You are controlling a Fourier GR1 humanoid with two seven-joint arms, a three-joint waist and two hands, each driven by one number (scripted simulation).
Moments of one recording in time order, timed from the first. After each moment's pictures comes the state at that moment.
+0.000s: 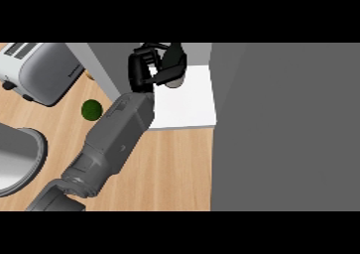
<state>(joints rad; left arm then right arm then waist) -1.06 0.00 -0.04 -0.33 0.55 0.53 -0.69 -0.05 -0.13 -0.03 -2.38 -0.35 0.21 0.53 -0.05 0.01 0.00</state>
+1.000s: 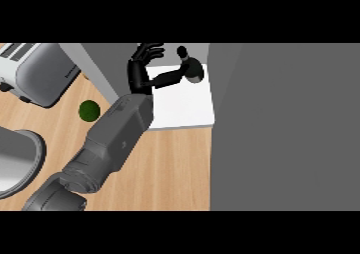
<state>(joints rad) -1.12 0.00 -0.01 -0.15 0.56 0.52 -0.78 -0.08 -0.15 -0.02 -2.37 -0.35 0.19 0.53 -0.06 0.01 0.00</state>
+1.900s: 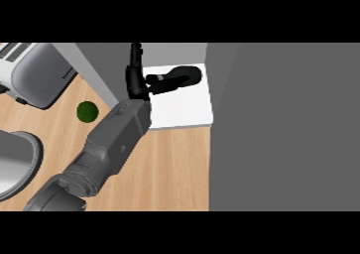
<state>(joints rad) -1.10 0.00 0.01 -0.12 0.52 0.55 -0.84 -0.09 -0.15 -0.01 -2.37 -0.34 0.20 0.52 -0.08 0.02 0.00</state>
